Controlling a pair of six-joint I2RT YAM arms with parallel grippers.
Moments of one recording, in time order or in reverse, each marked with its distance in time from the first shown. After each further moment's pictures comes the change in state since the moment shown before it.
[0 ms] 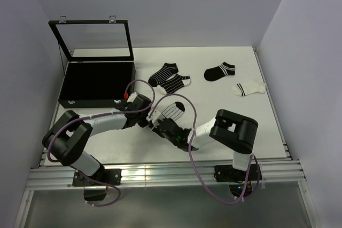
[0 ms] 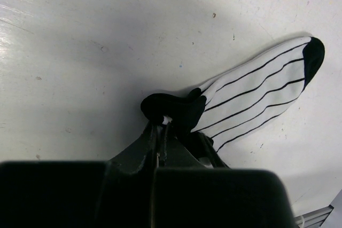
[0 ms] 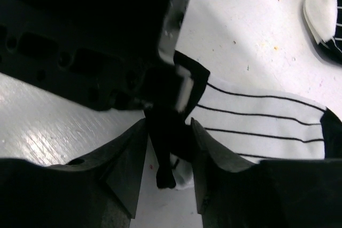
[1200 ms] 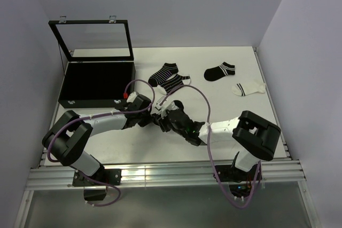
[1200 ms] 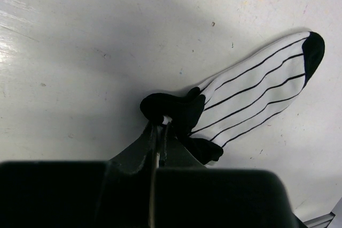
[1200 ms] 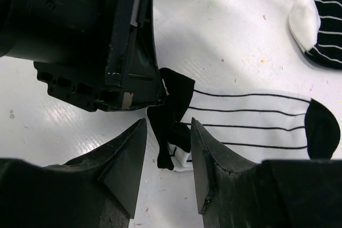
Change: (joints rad) left arm 0.000 0.000 -0.006 0.019 -0.031 -0.001; right arm -0.110 -0.225 -0.031 -0.106 -0.203 0.160
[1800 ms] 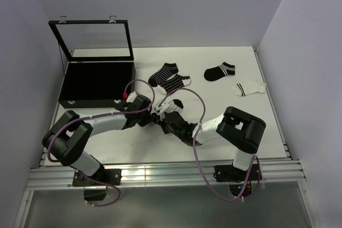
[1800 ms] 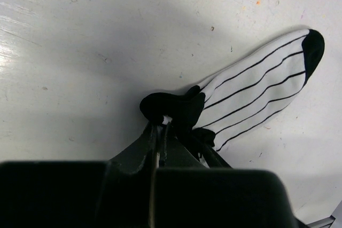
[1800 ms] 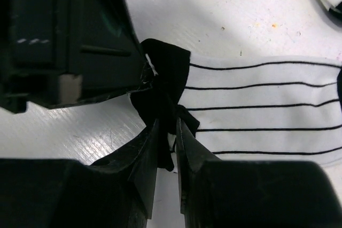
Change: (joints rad) left arm 0.000 0.000 -0.004 0.010 -0.010 0.000; right arm 0.018 0.172 0.015 0.060 0.093 0.031
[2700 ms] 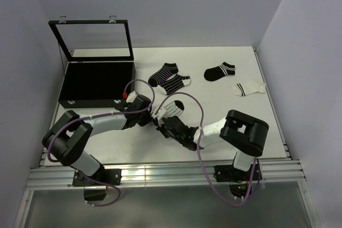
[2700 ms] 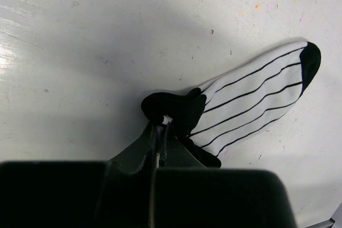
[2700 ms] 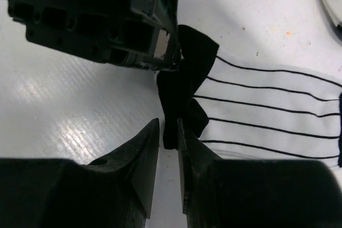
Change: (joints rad) left arm 0.000 0.000 -0.002 0.007 -0.013 -0.003; right arm 0.052 -0.052 -0.037 -0.006 -0.017 -0.092
